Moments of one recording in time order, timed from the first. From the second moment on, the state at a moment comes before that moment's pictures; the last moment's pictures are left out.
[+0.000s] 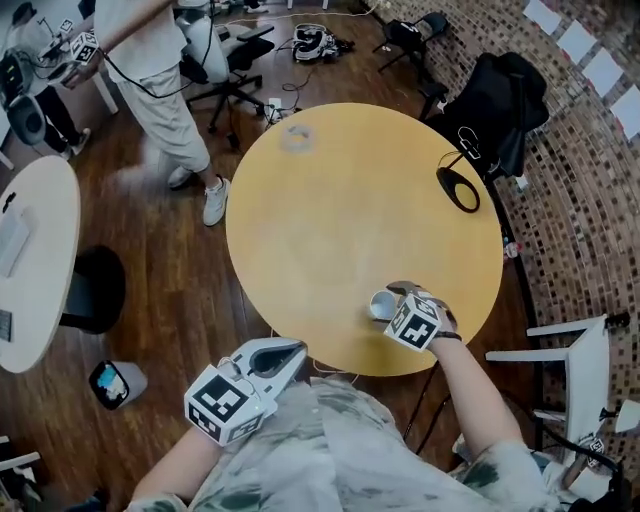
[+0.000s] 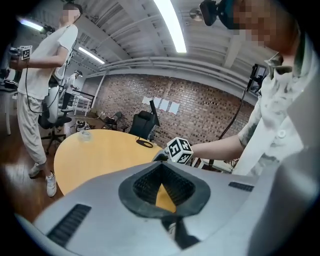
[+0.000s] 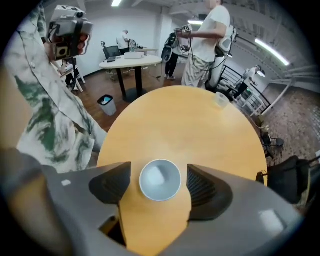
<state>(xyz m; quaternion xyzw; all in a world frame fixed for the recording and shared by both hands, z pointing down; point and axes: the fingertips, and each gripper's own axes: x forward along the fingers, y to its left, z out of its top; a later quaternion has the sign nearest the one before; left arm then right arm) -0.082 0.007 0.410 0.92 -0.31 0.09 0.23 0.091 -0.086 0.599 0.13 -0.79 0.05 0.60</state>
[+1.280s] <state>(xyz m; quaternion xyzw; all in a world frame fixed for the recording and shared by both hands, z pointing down) -0.075 -0.008 0.424 0.91 -0.32 0.11 0.26 0.111 -0.095 0.632 0.18 -0.82 0.11 0.53</state>
